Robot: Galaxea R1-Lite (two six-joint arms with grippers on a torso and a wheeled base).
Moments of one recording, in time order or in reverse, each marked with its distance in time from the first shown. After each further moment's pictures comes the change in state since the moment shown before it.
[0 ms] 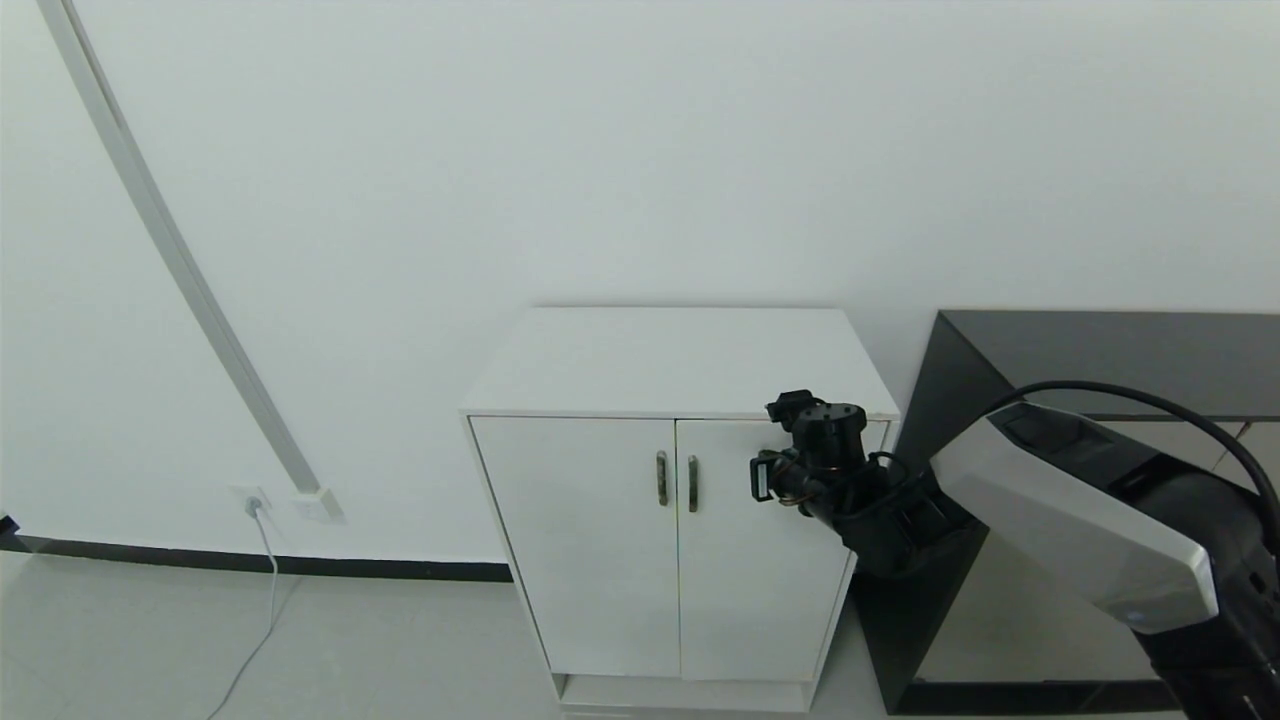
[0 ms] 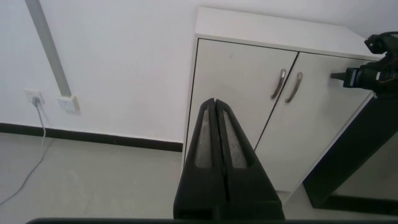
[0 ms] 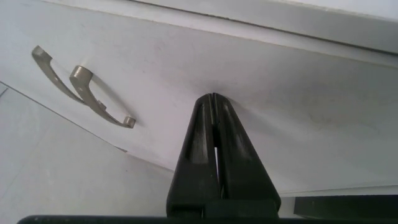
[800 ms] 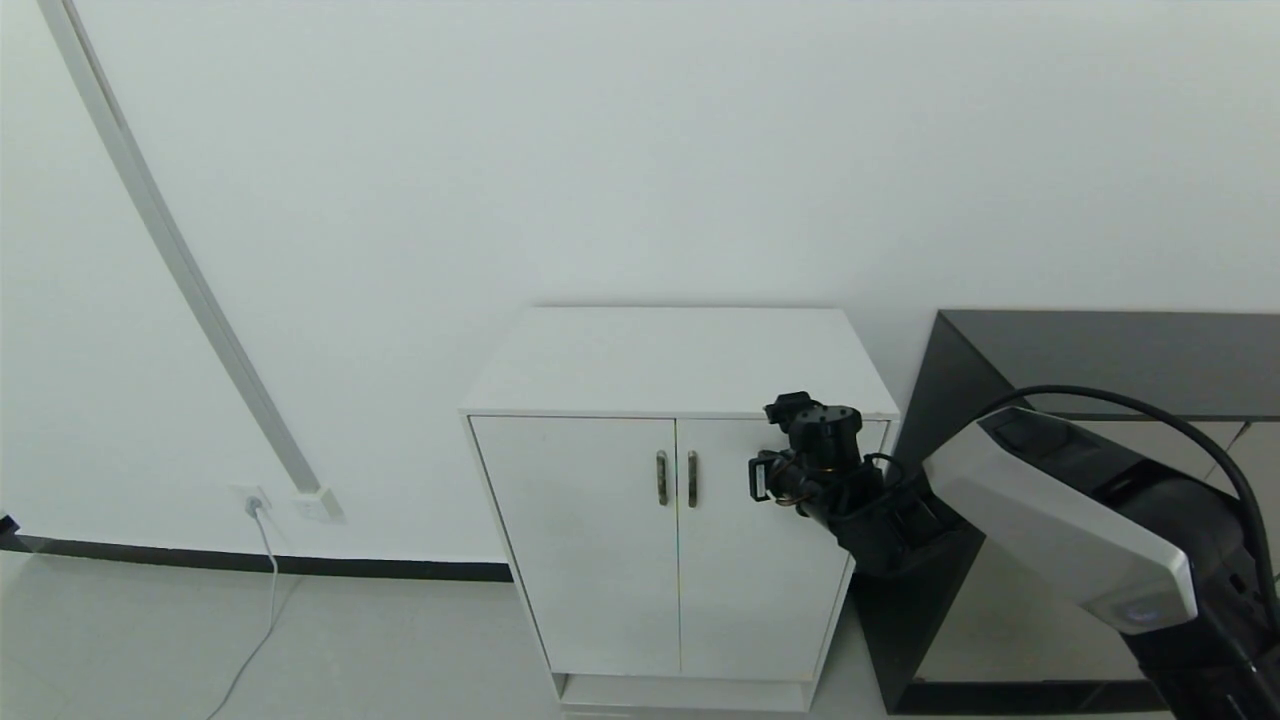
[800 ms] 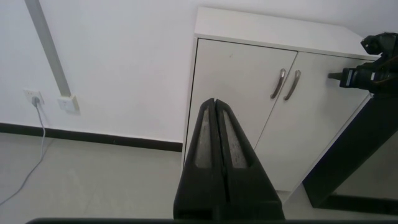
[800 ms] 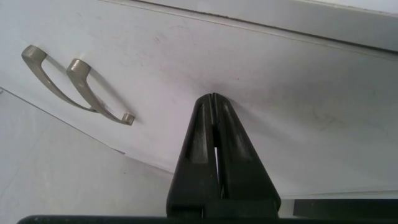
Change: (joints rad) left arm 0.000 0.000 0.000 0.000 -0.001 0.000; right arm -0.002 0.028 -0.035 0.003 -0.016 -0.002
